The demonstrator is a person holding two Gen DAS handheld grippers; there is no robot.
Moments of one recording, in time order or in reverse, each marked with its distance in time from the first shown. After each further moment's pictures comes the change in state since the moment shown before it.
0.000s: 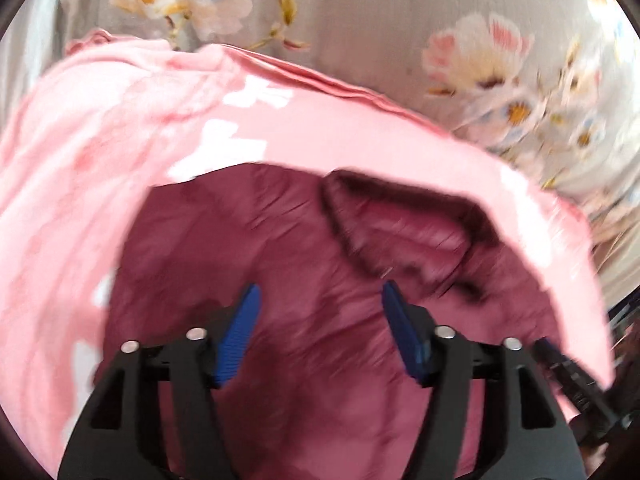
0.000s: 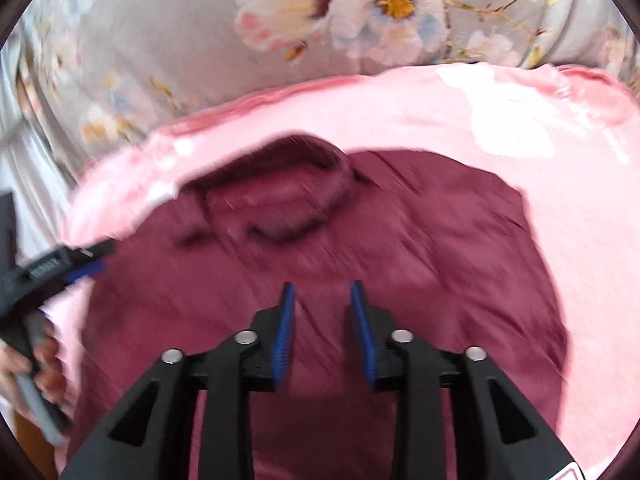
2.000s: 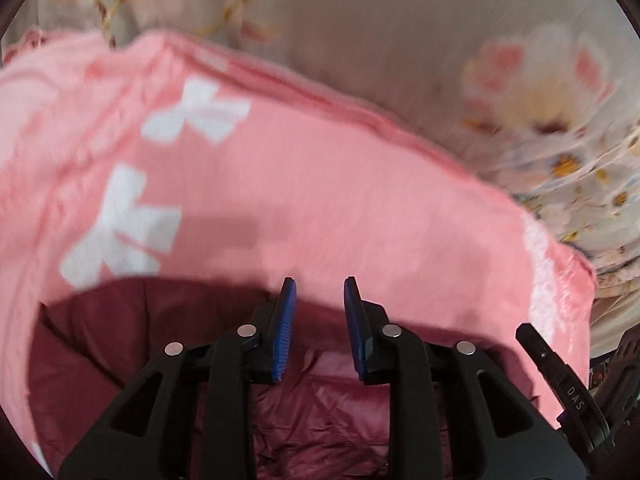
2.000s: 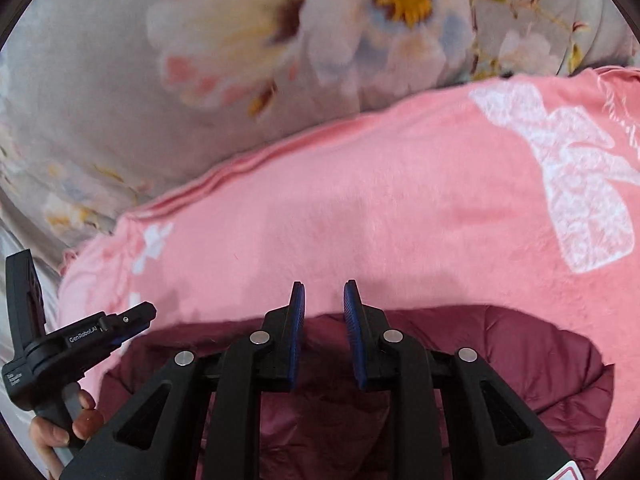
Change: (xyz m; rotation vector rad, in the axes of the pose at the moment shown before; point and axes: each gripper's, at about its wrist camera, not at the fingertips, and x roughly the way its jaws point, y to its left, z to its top) left arm 0.119 -0.023 0.108 -0.107 0.108 0.025; right arm 0.112 -0.019 0.136 0.116 0.002 -0.009
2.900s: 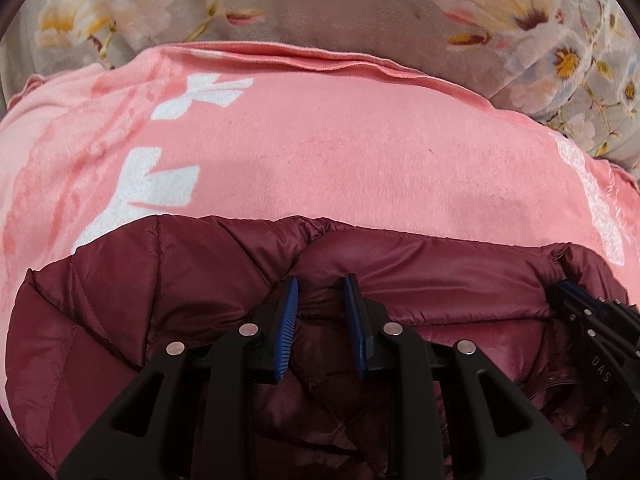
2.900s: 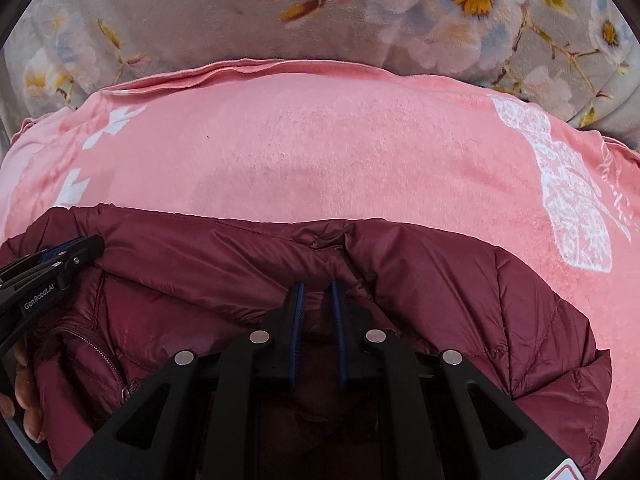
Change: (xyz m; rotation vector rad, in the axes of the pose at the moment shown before) left arm 0.018 0.003 -0.070 0.251 -0.110 0.161; right arm 0.029 0.015 -0.063 -0.326 0.036 -0.231
